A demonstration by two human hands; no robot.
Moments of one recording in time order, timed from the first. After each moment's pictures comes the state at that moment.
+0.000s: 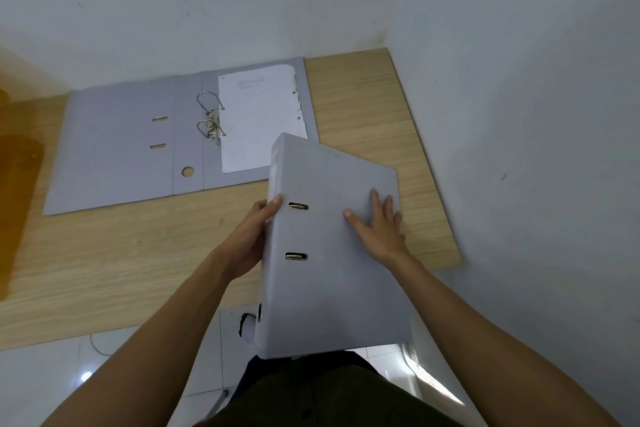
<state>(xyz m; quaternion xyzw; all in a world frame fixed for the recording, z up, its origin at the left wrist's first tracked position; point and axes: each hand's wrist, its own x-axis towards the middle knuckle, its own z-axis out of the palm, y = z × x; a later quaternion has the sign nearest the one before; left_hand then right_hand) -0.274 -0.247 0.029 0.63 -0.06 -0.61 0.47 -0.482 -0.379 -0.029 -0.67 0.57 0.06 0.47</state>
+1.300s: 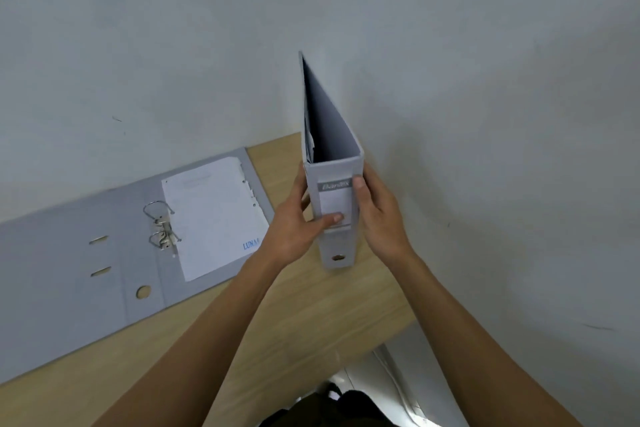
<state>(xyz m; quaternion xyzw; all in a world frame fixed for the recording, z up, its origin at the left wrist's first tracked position) -0.286 -0.404 0.100 0.59 -0.51 -0.43 0.44 -0.446 -0.443 0.126 -0.64 0.42 -0.44 0.48</state>
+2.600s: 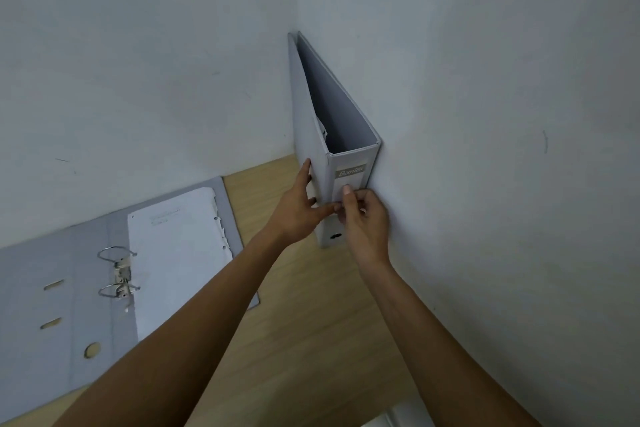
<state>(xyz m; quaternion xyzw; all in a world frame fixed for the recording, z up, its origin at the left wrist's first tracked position) -0.315 -0.575 0.095 0.65 -0.52 -0.43 0.35 -0.448 -0.576 0.089 -0.46 0.56 -0.45 0.52</state>
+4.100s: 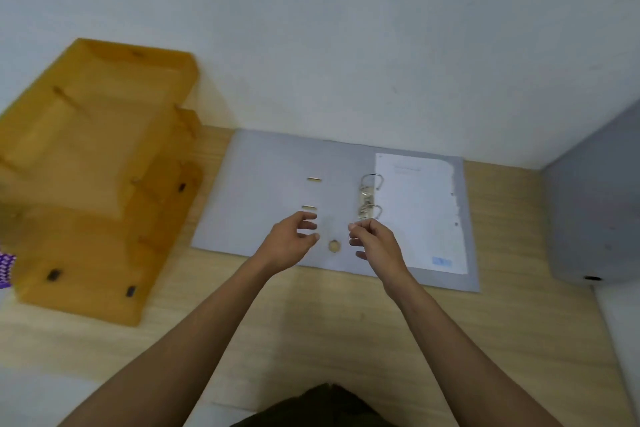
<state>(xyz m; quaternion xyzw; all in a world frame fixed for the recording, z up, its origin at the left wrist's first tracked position) 0.018 -0.193 0.036 0.81 -0.25 -0.38 0.37 -0.126 -0.325 0.040 -0.63 0.46 -0.06 0.63</state>
